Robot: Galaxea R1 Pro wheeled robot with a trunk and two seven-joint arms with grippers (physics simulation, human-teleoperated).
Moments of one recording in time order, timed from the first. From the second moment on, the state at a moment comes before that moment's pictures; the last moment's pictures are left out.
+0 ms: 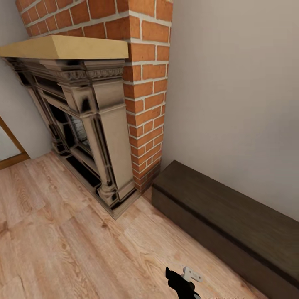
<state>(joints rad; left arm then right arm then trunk) -0.31 0.02 -0.51 -0.05 0.54 -0.14 -0.20 -0.39 0.08 0.62 -0.39 -1.00 -0.22 -0.16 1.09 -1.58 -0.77</state>
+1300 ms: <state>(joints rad) -0.31 0.02 -0.51 -0.05 0.54 -0.14 -0.20 -0.39 0.09 0.62 -0.39 -1.00 -0.22 -0.16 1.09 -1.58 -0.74</state>
